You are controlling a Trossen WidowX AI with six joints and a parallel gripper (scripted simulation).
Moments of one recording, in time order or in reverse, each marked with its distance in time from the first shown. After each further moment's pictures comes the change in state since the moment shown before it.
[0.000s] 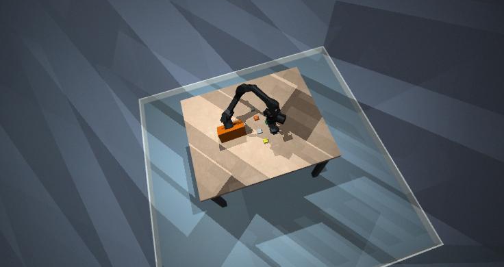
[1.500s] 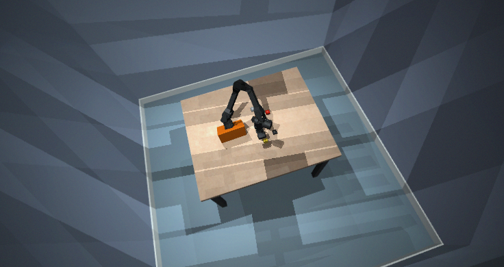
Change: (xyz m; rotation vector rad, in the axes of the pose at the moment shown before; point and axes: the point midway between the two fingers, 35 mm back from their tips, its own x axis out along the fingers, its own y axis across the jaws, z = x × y) arm 0.112 0.031 -0.089 -0.008 0.000 -0.007
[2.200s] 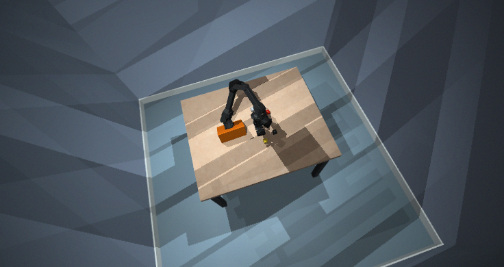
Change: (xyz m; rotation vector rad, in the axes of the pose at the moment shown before) arm -0.065 0.000 -0.003 0.024 0.018 0.024
